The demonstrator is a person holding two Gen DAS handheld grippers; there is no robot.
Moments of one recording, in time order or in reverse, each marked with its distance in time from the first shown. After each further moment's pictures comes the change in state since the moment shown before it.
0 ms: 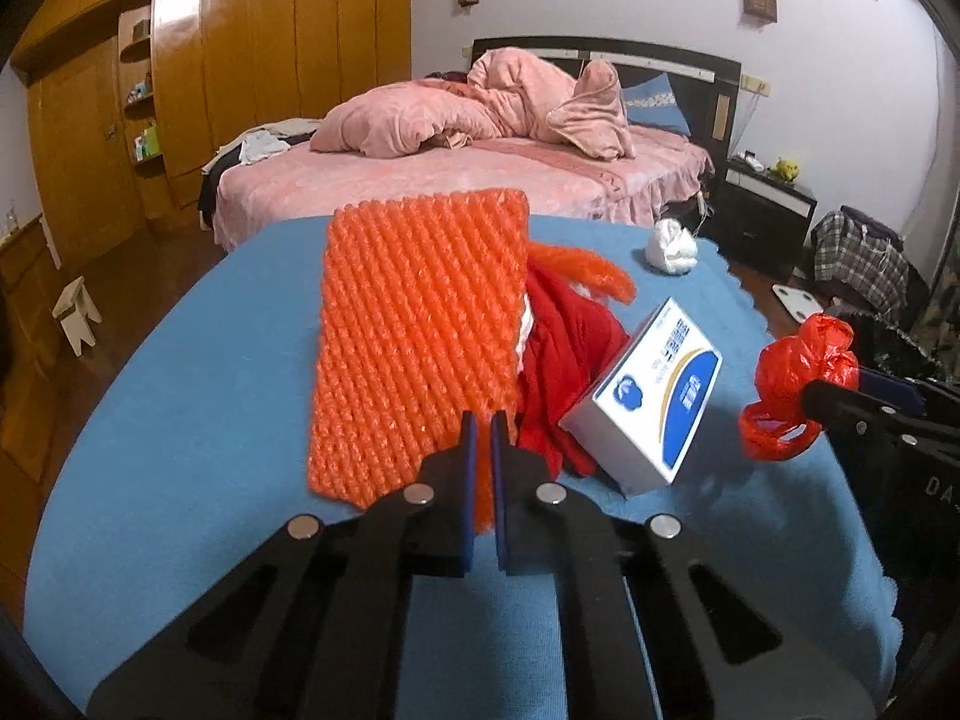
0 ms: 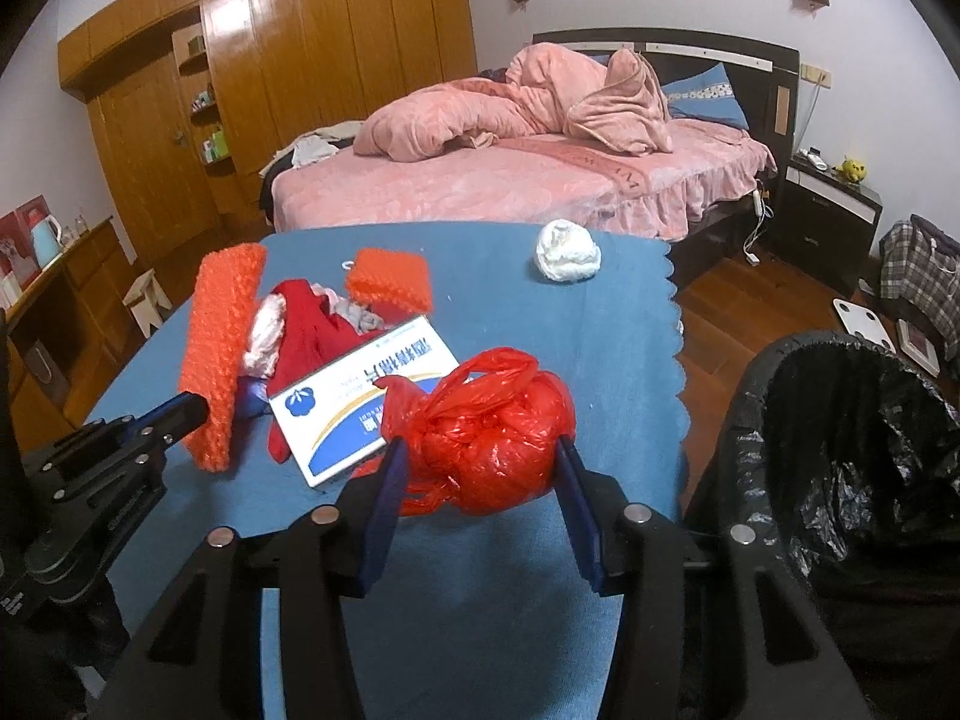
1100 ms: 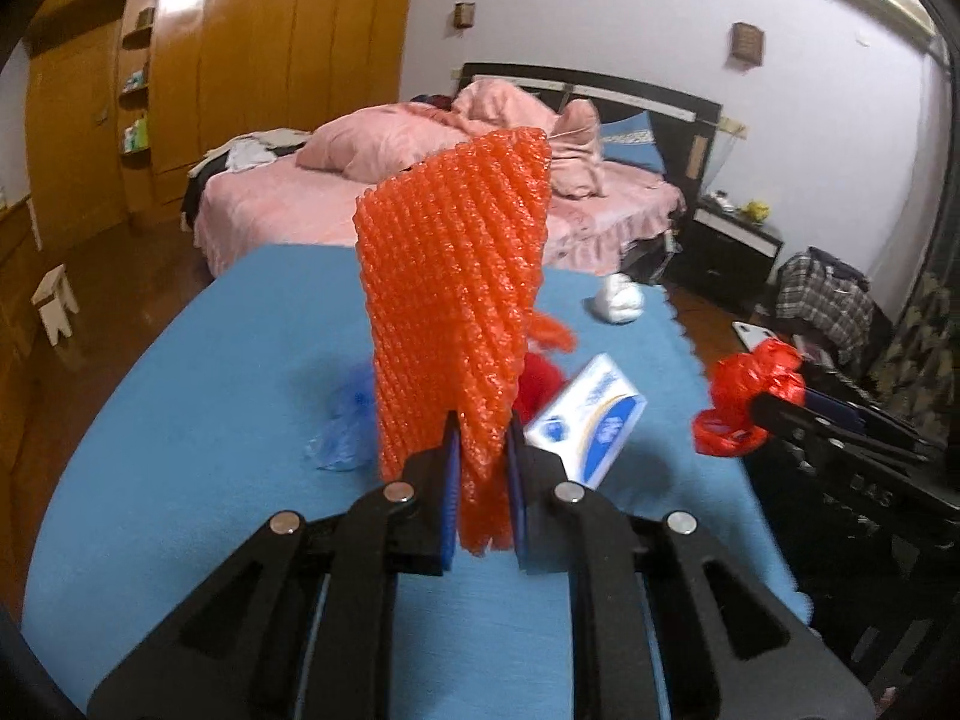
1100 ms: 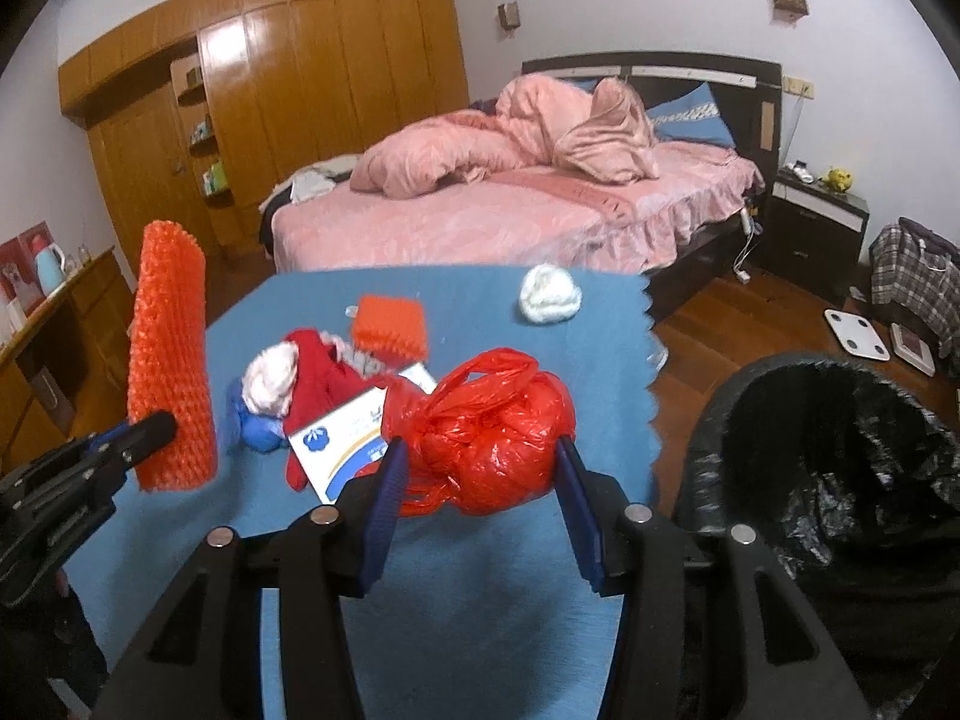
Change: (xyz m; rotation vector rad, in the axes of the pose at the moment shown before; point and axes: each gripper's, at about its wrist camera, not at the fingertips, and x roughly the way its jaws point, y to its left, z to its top) left arm -0.061 -0.005 0.016 -0.049 -0.068 -0.124; right arm -0.040 -0.009 0.009 0.035 -0.093 -0.001
